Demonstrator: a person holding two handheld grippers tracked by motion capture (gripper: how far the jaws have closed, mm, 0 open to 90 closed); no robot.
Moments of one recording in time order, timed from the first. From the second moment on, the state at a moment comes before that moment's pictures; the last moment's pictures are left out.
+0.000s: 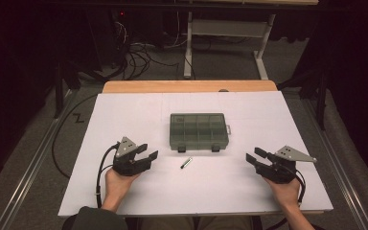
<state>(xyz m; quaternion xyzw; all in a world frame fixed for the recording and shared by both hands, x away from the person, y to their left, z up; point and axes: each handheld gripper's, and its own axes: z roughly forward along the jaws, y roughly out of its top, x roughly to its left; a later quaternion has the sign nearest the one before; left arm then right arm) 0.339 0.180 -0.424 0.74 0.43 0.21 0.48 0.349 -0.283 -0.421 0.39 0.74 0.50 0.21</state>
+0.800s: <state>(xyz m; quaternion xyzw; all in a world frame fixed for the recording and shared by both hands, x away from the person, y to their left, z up) 0.360 0.160 -0.424 0.74 0.42 0.21 0.47 0.372 -0.262 -0.419 0.39 0.75 0.49 0.21</state>
